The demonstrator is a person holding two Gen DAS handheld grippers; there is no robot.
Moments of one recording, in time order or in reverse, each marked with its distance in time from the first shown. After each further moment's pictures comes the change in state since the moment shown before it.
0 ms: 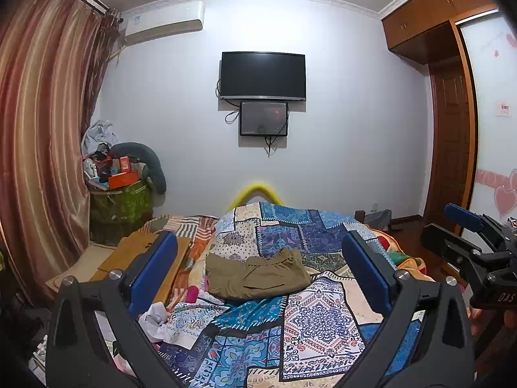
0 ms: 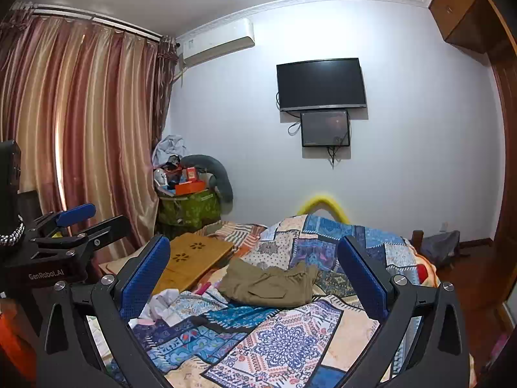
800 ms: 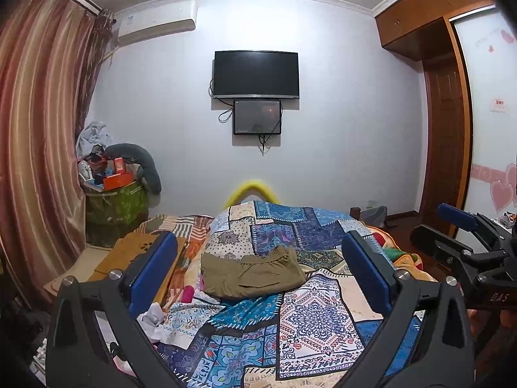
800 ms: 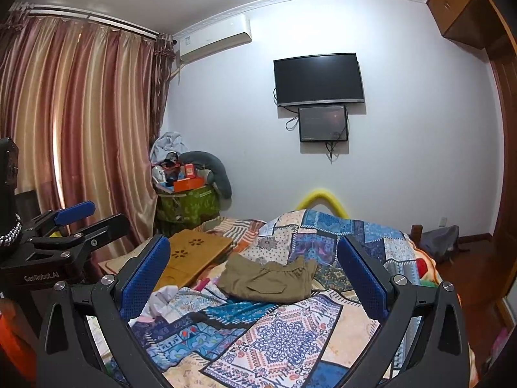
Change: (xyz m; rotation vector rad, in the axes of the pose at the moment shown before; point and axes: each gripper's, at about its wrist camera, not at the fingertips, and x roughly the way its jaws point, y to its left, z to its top) left arm 0.000 0.005 -0.001 0.021 0.005 -0.038; right arm 0.000 -0.004 -0.002 0.010 0.018 -0.008
